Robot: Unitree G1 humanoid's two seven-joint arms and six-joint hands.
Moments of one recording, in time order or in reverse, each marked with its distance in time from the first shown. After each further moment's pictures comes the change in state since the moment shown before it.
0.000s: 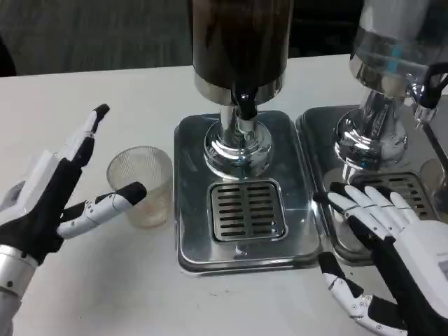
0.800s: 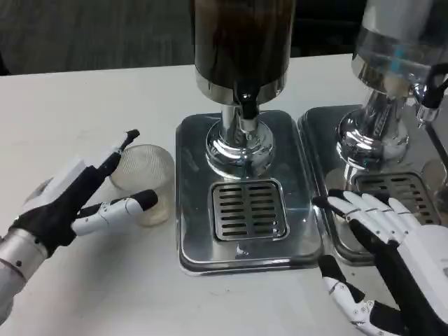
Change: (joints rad) left arm -0.249 0.046 -0.126 0.433 -0.034 -0.148 -0.149; right arm 0.043 0.012 -0.001 -0.036 0.020 -0.012 -0.002
